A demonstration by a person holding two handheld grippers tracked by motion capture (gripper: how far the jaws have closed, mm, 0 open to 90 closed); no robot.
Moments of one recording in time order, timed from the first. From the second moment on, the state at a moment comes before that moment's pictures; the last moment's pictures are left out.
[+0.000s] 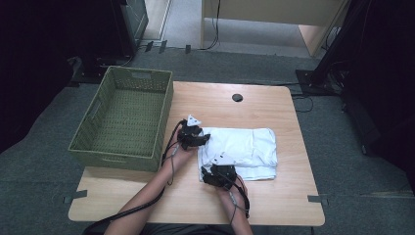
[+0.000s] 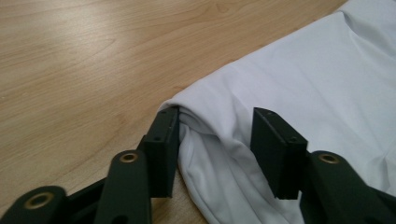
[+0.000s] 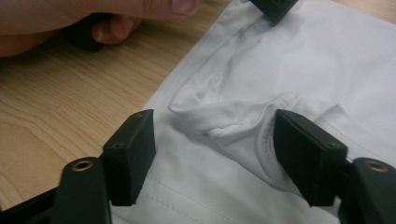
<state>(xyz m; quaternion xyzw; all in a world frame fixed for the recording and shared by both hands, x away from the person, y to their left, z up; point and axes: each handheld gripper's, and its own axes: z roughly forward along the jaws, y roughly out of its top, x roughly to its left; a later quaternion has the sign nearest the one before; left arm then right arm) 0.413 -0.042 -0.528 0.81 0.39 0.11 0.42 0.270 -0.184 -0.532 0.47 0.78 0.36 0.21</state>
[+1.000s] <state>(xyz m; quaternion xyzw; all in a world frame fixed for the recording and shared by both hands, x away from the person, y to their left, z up) 0.411 -0.036 -0.494 0.79 0.43 0.06 0.44 0.274 -0.190 -0.507 0.47 0.76 0.42 0.18</state>
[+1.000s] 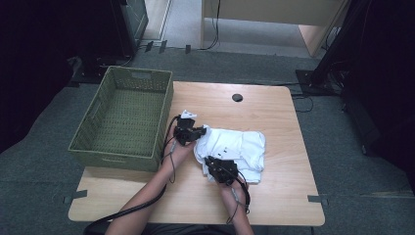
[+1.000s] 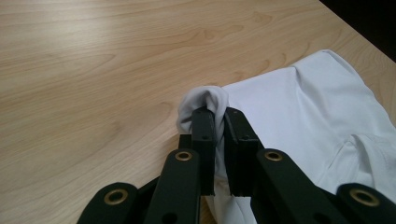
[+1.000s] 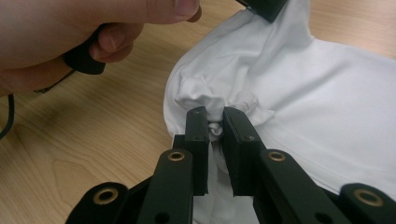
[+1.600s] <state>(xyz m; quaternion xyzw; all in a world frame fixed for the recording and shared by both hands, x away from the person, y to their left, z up) 0.415 -0.076 -0.501 0.81 0.39 0.03 0.44 0.275 -0.229 -0.511 0.52 0.73 0.41 0.16</state>
